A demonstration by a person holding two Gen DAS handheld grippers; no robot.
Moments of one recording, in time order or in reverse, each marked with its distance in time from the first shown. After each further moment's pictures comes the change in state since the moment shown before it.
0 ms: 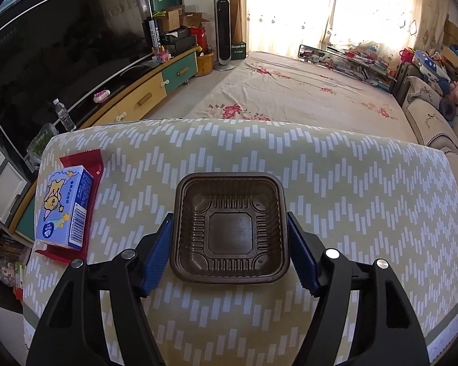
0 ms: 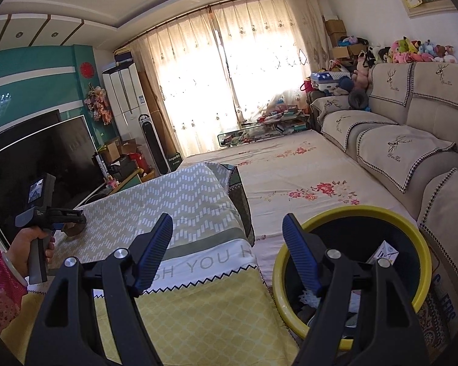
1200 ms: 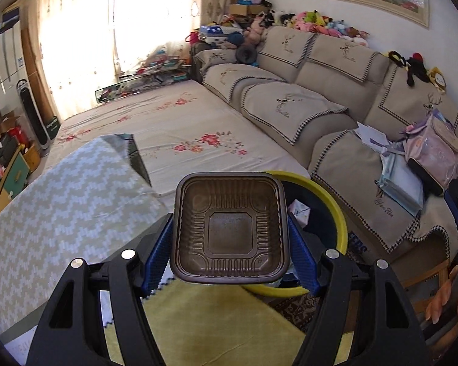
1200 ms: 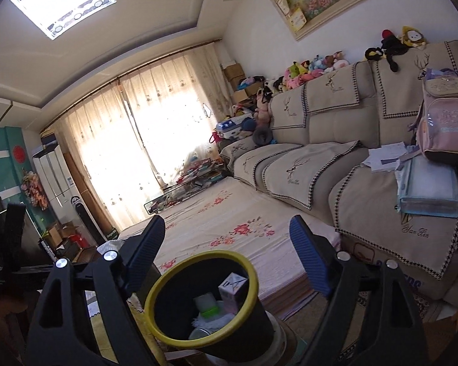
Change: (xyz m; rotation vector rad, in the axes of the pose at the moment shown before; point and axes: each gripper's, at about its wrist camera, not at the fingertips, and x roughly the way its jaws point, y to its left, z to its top) left arm -0.276 -0.342 -0.194 0.662 -0.126 -0.639; right arm -0.184 -0.178 -0.008 0.277 -0.299 -0.340
